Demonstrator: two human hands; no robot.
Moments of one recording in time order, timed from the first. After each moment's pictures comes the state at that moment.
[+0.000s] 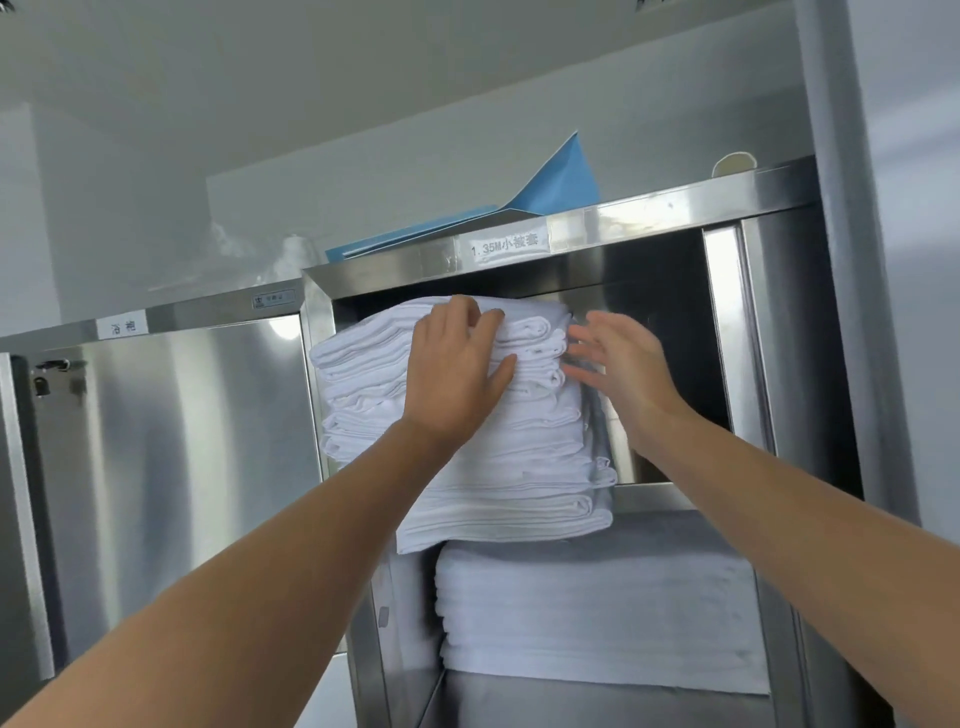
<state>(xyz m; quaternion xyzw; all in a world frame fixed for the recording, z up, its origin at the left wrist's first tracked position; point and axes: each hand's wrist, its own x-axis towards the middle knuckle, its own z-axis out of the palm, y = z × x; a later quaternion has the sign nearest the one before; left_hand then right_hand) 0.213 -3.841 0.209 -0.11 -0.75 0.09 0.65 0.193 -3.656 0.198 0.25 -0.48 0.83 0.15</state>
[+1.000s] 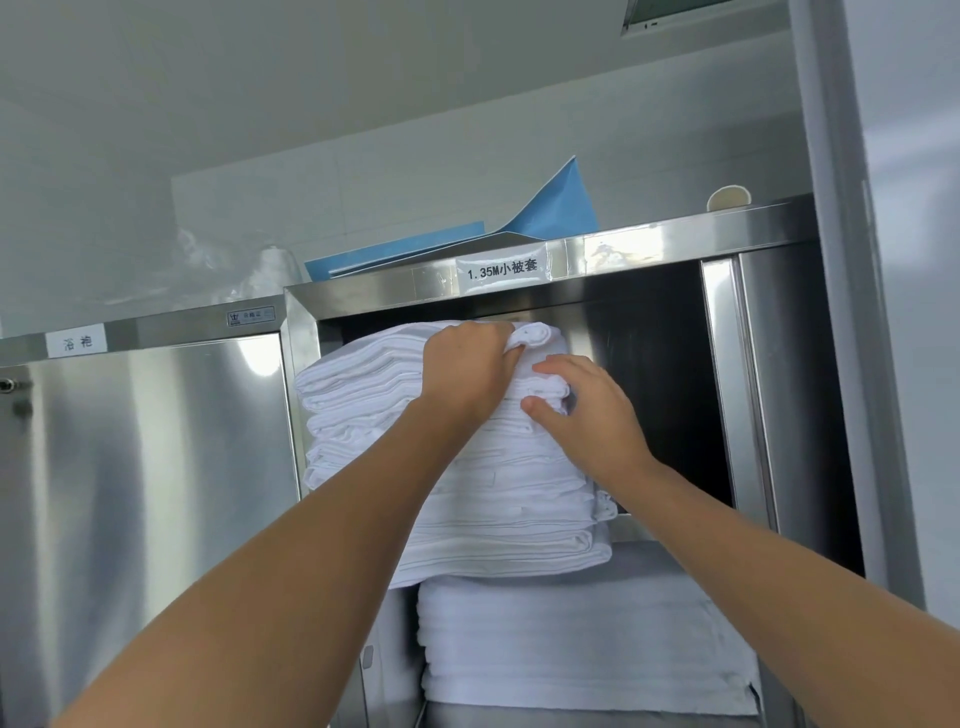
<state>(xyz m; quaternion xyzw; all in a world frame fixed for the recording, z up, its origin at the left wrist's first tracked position) 0.199 -3.825 0.259 -0.05 -0.85 0.08 0.52 0.154 -3.682 0.180 0.31 -0.73 0.44 0.42</state>
